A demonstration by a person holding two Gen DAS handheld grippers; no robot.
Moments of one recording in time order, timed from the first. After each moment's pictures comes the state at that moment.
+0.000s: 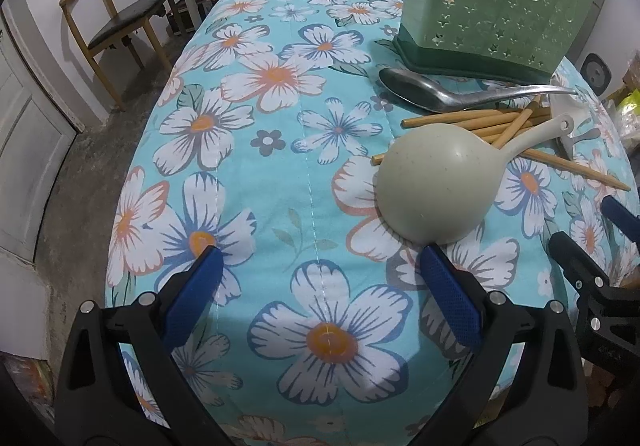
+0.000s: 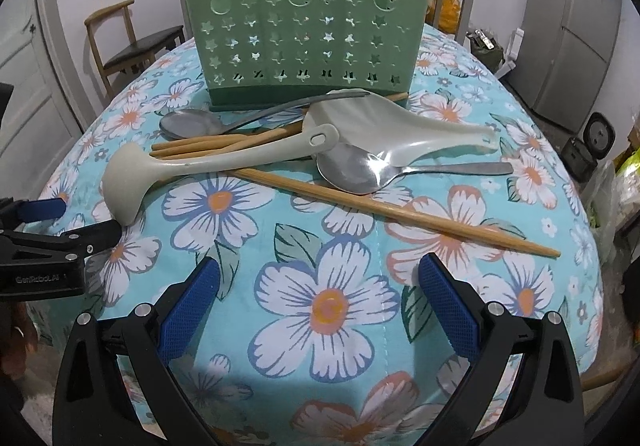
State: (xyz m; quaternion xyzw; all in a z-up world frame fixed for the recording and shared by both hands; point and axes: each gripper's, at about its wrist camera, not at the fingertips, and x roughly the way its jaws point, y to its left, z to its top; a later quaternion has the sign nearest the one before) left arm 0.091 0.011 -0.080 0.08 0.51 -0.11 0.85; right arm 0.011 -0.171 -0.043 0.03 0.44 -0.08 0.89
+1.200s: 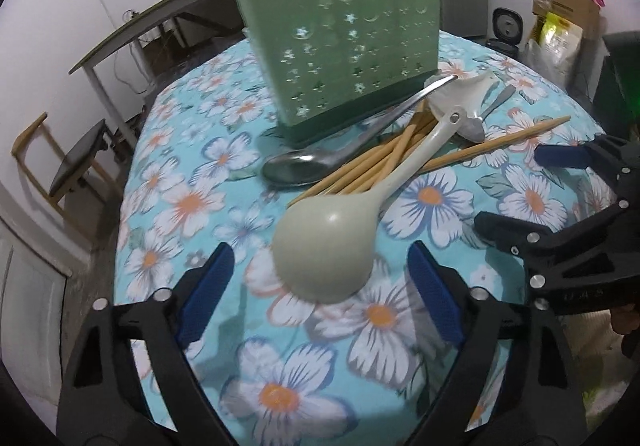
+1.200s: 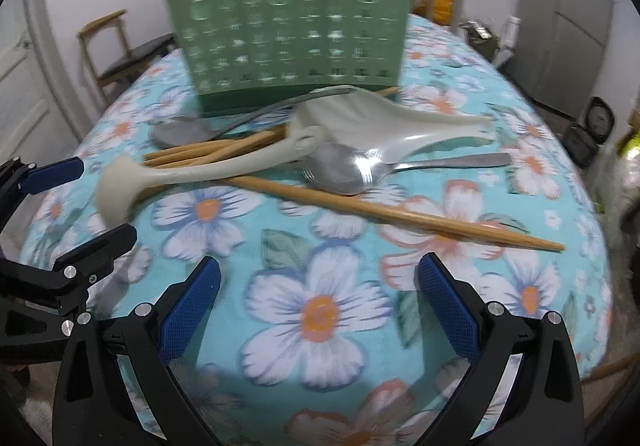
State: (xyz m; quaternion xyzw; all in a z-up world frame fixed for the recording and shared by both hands) left arm 0.066 -0.041 -0.059 0.21 0.36 -0.26 0.87; right arm 0.014 -0.182 -0.045 0.05 0.44 -0.10 0.89
